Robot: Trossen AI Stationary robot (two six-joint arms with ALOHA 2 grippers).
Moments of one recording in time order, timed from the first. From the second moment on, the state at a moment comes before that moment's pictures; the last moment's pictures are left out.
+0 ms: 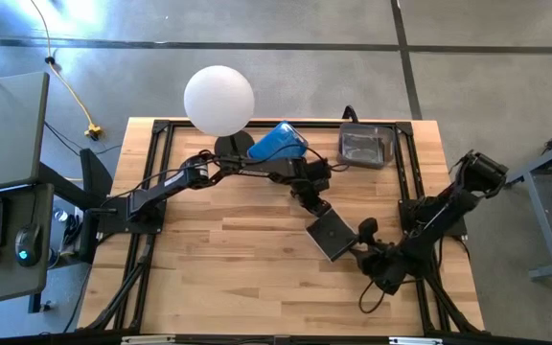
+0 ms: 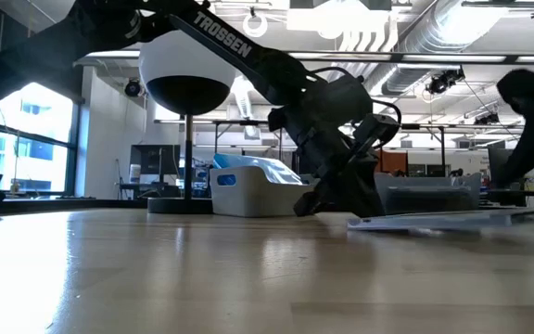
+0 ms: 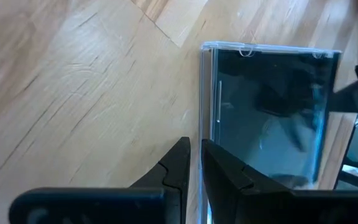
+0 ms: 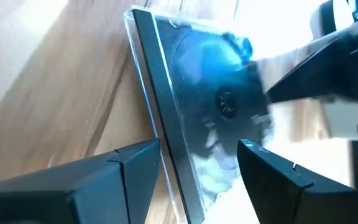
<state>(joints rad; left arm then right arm) 0.15 2.46 1.98 -0.53 0.54 -0.62 0.87 1.48 0.52 -0.39 0.83 0.28</state>
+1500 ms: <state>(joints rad) 0.08 2.46 1.98 -0.46 0.54 -0.62 0.88 1.47 0.54 -0.18 0.69 0.04</state>
